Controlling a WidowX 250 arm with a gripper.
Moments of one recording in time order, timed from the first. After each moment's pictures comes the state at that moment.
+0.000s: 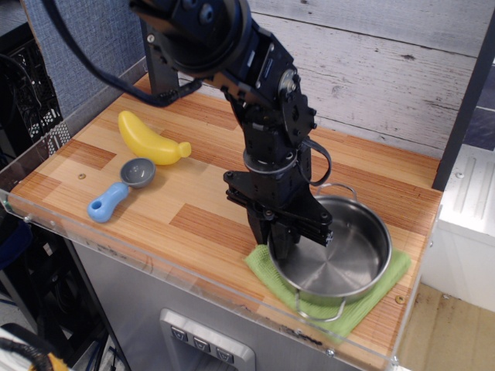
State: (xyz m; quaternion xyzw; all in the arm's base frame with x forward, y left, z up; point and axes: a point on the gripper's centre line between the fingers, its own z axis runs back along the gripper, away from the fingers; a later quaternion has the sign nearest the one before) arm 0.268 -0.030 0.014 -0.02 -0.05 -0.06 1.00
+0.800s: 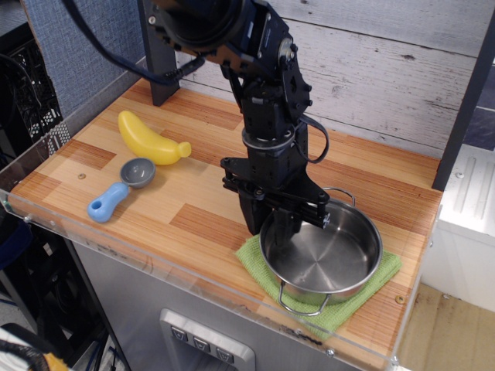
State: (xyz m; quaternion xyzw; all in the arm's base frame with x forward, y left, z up) arm 0.274 -0.026 0.020 -0.04 -0.02 -0.05 1.00
